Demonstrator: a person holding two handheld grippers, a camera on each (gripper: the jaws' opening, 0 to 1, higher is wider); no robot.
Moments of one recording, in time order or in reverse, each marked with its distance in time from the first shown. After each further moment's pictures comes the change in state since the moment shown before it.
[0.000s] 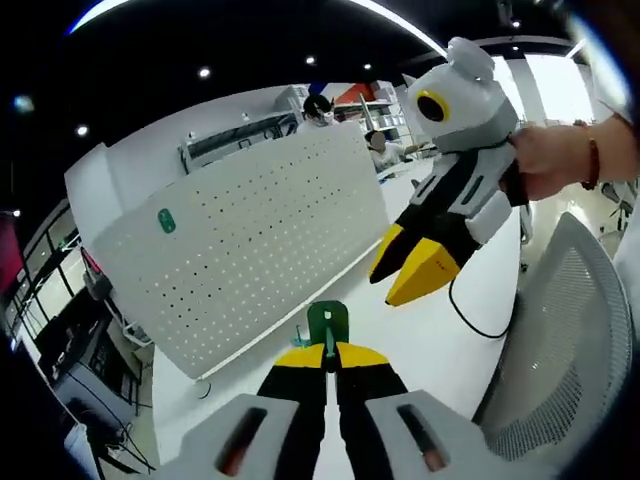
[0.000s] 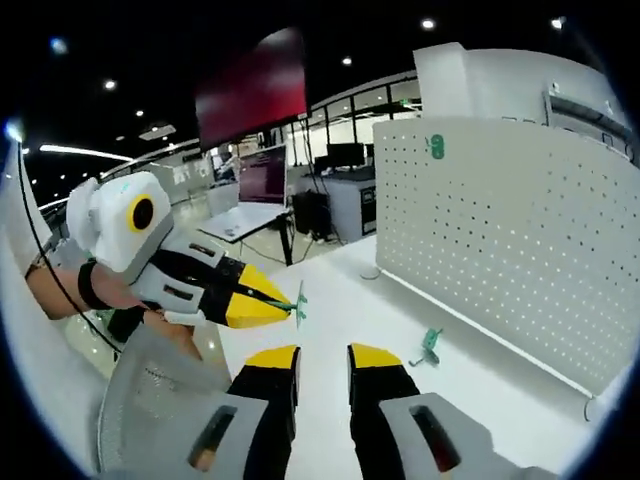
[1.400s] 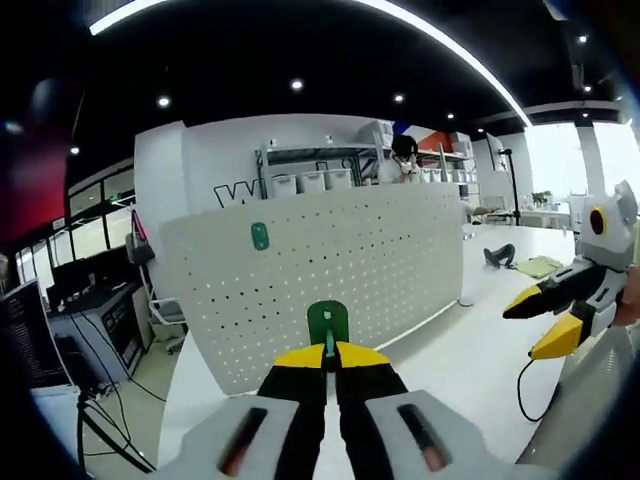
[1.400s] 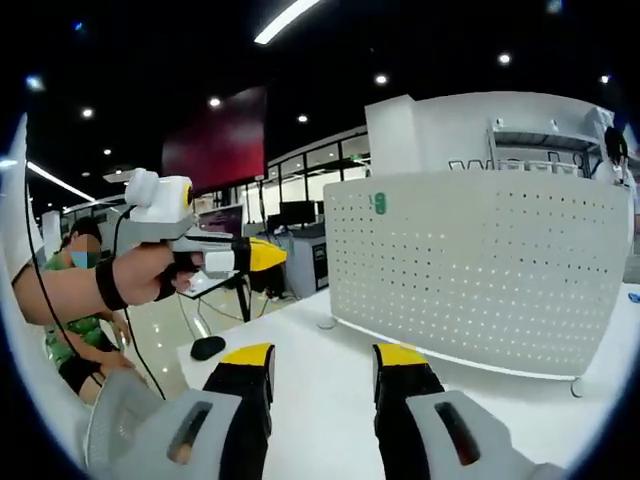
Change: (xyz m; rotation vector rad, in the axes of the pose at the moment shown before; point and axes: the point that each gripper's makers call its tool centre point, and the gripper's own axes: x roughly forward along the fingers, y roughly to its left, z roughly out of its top) left arm 0.011 0.117 0.040 -0.264 -0.148 0.217; right arm -0.029 -0.020 0.024 0.072 -0.237 -0.218
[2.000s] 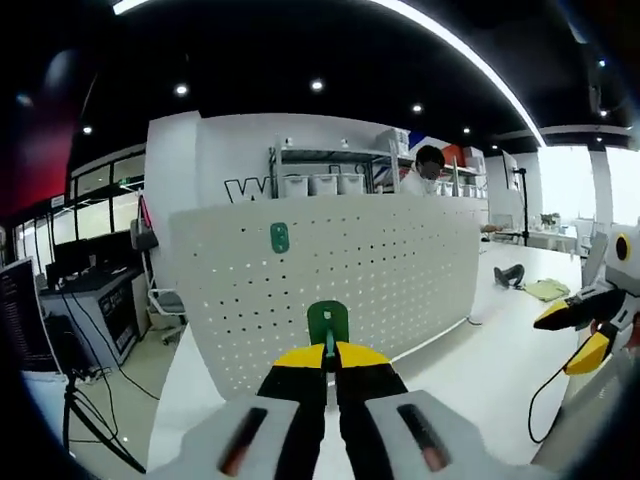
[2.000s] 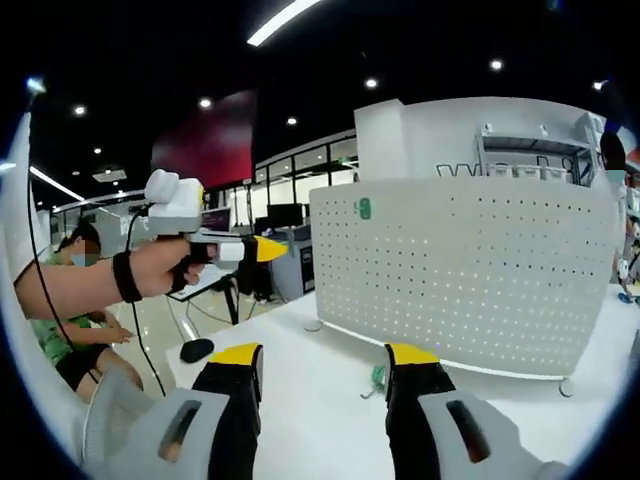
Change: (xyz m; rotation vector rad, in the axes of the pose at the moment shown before) left arm 0.027 0.027 0.006 -0.076 -0.014 0.031; right arm -0.009 -0.014 0.008 -0.019 -0.024 -0.064
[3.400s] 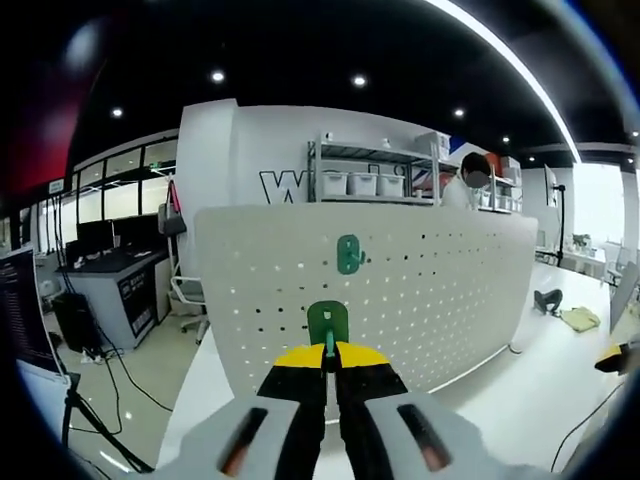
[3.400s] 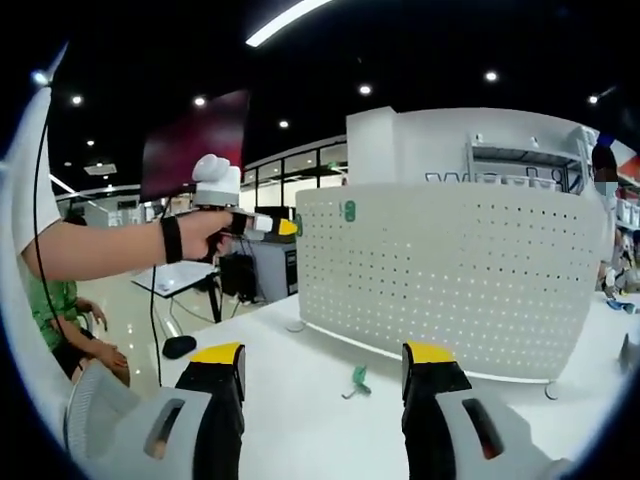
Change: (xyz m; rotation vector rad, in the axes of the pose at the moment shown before) left arm 0.066 0.066 0.024 -0.090 0.015 0.135; right arm -0.005 -0.014 -0.012 -0.010 0.005 -0.054
